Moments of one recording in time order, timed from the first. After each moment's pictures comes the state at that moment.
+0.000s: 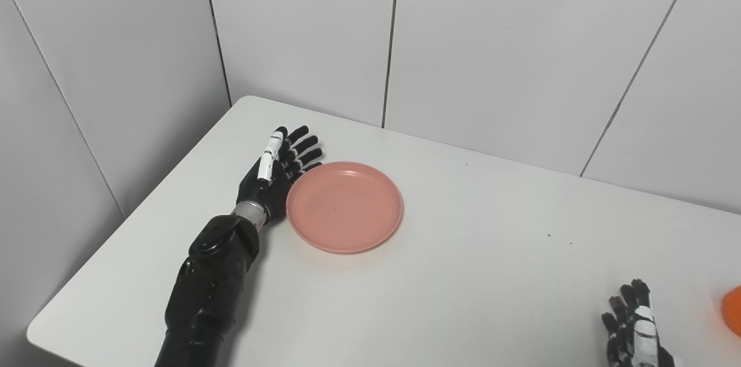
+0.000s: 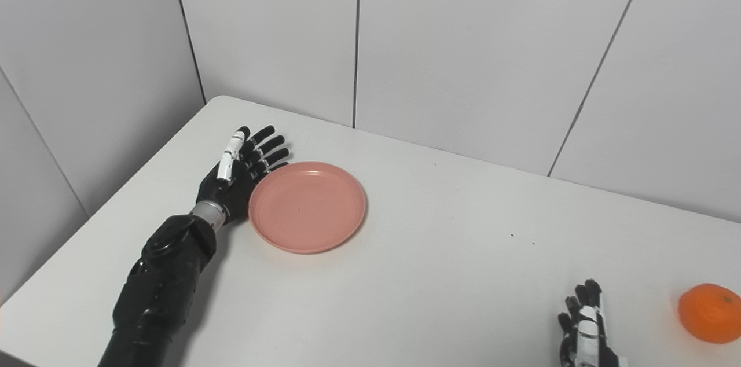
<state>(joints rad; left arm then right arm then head) -0.40 0.22 0.29 0.25 -0.47 0.30 -0.09 0.09 0.04 0.00 -0.25 0.12 0.11 -0.02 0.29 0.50</state>
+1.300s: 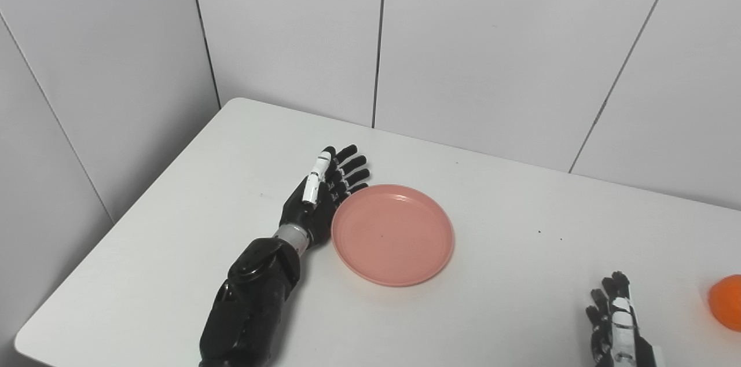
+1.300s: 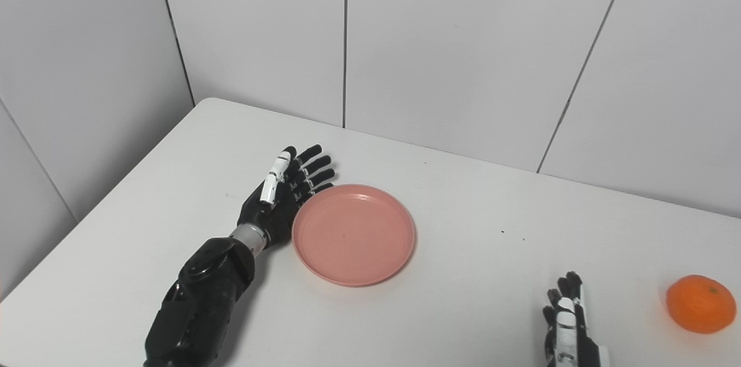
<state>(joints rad) -0.36 0.08 0.17 0.12 -0.44 0.38 -0.06 0.09 0.06 0.02 -0.25 0.07 0.10 -0.02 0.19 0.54</state>
